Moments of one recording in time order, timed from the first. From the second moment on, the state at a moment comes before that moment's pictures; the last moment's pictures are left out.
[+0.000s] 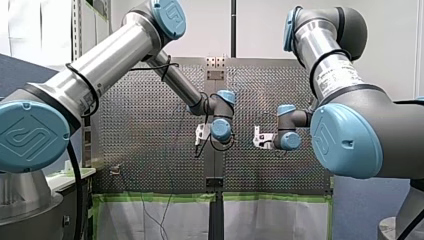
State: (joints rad) left arm -0.71 -2.34 -1.40 -2.76 -2.11 -1.57; right arm 1.87 -0.77 1.52 -0.61 1.32 1.62
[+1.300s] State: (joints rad) left arm -0.75 -2.33 -1.44 -2.72 -2.11 -1.60; right arm 1.87 -0.77 1.52 -0.61 1.31 1.62
